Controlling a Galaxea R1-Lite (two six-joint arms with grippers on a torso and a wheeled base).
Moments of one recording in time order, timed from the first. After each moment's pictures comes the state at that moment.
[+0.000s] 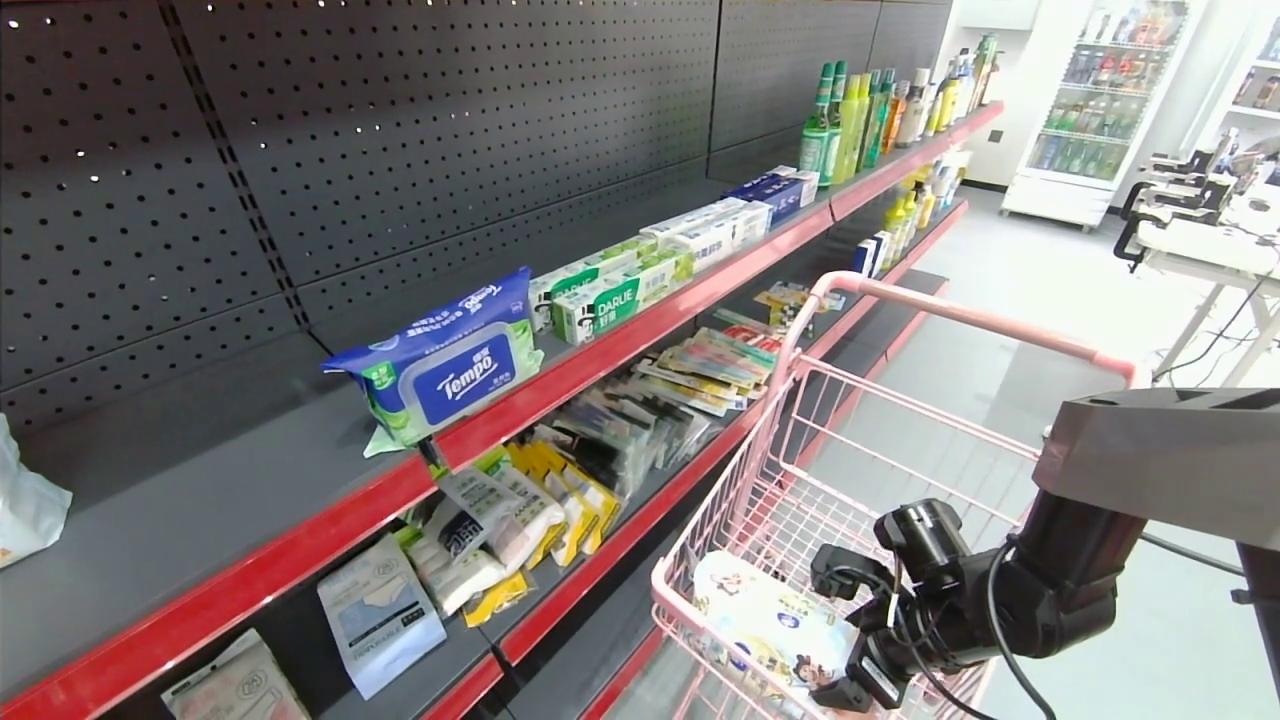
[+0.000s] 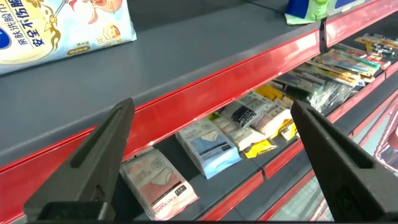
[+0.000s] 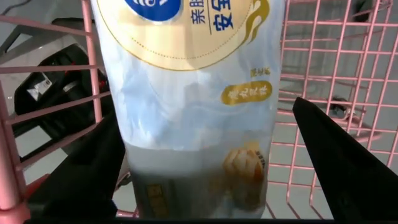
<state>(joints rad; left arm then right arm) 0.18 0.00 0.00 0.01 0.01 0.00 0.28 2.32 -0.63 -0.53 0.28 -0.54</state>
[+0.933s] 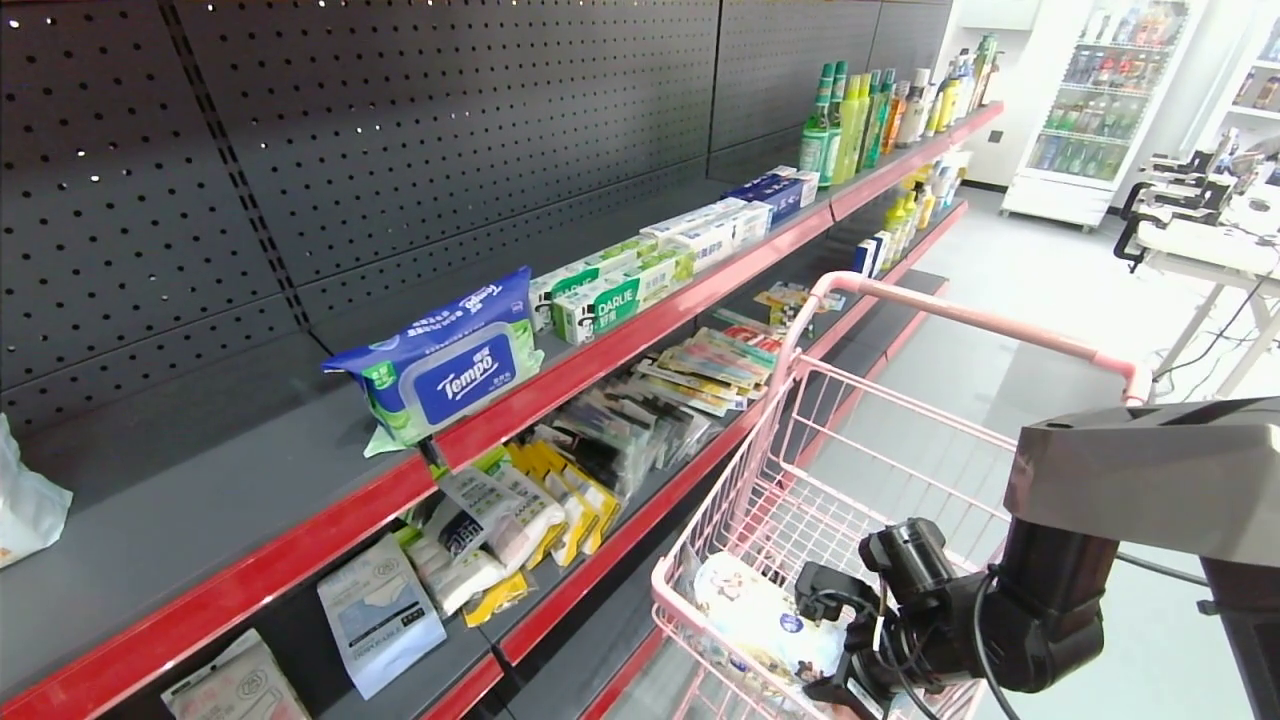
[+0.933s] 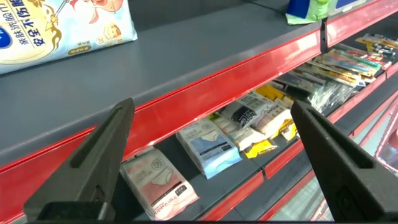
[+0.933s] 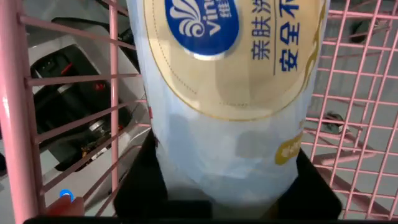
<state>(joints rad) 0.18 0.00 0.00 0.01 0.01 0.00 0.34 2.36 -0.56 -0.67 0.27 -0.54</state>
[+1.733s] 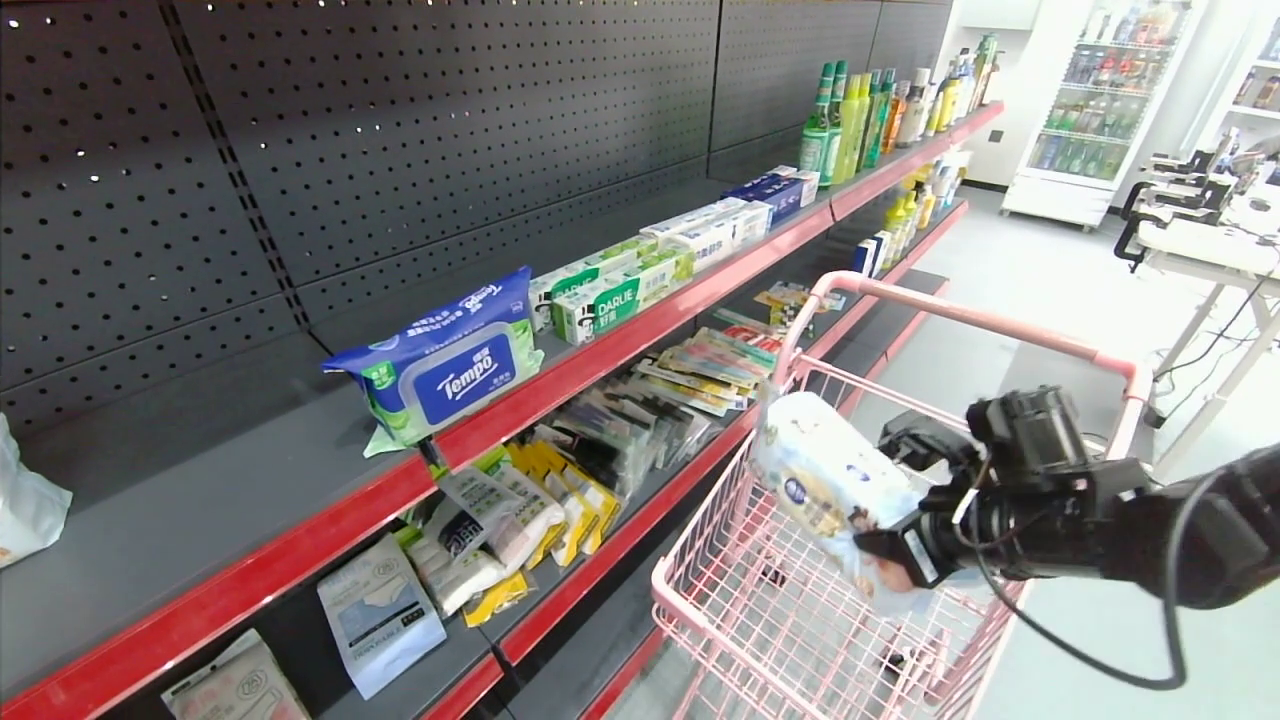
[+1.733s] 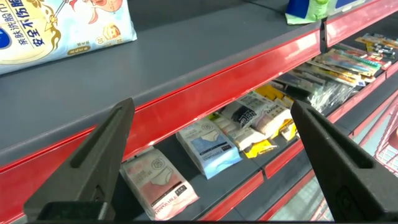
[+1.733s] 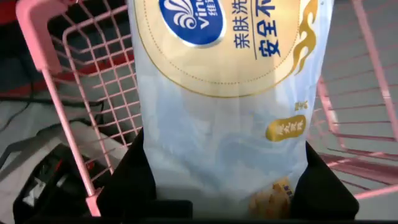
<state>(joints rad) 0.18 0.00 0.00 0.01 0.01 0.00 0.26 1.82 -0.66 -0.36 0.08 -0.25</state>
